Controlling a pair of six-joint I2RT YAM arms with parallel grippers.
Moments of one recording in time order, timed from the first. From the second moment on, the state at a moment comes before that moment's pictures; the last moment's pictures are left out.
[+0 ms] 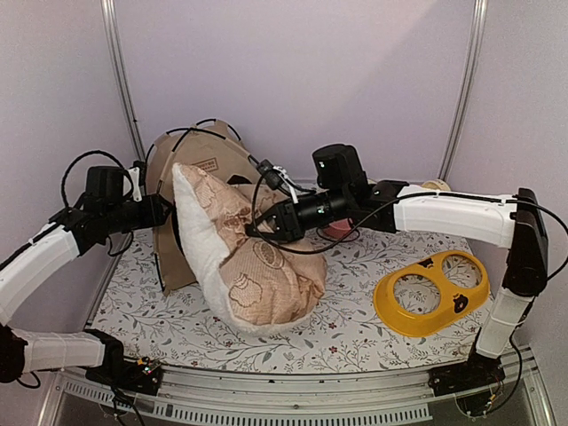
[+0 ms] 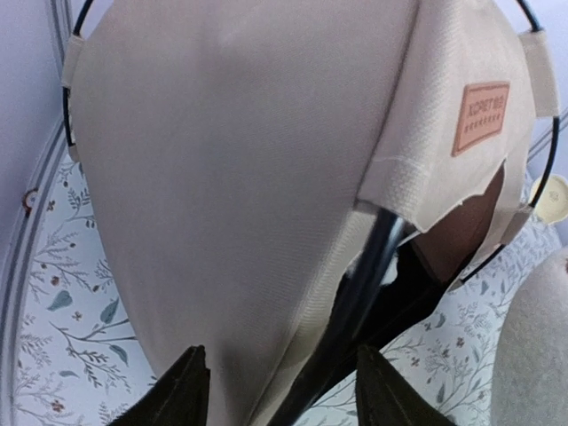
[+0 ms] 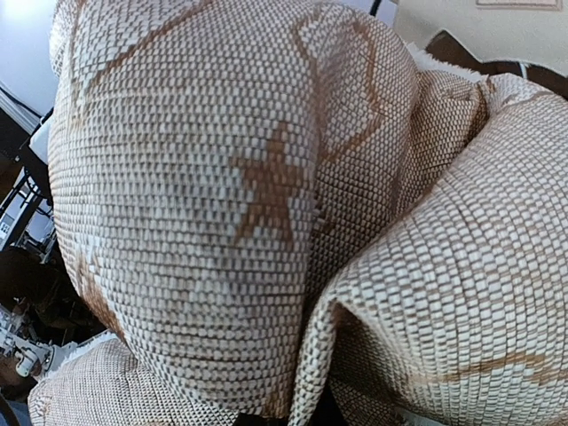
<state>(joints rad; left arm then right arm) -0.25 1.03 0.86 -0.37 0.00 -0.34 0.93 1.75 1.42 -0.06 -0.70 0.36</state>
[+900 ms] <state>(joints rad) -0.42 0.91 0.87 -0.44 0.49 -0.22 0.95 2.06 1.80 -0.57 -0.18 0.26</state>
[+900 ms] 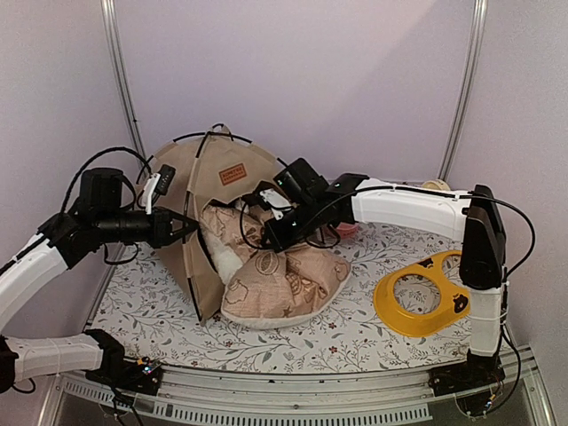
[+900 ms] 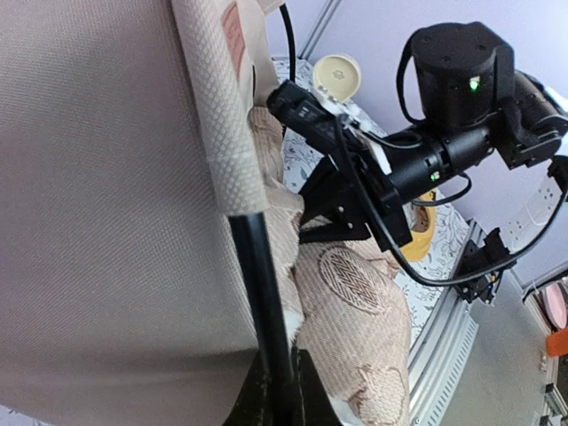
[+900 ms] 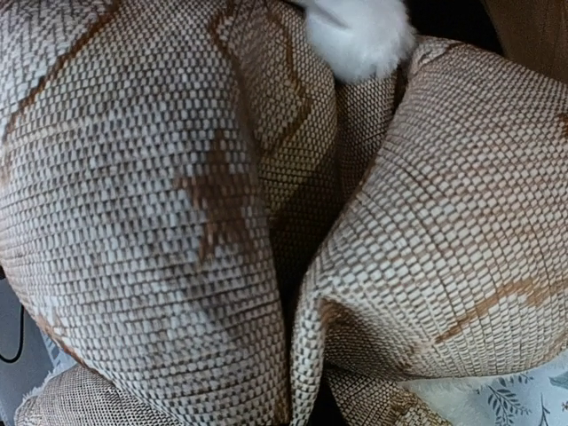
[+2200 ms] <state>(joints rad) -0.55 1.02 0.83 -0.33 0.39 -0.29 0.99 1.59 1.31 -0.17 -0.05 0.35</state>
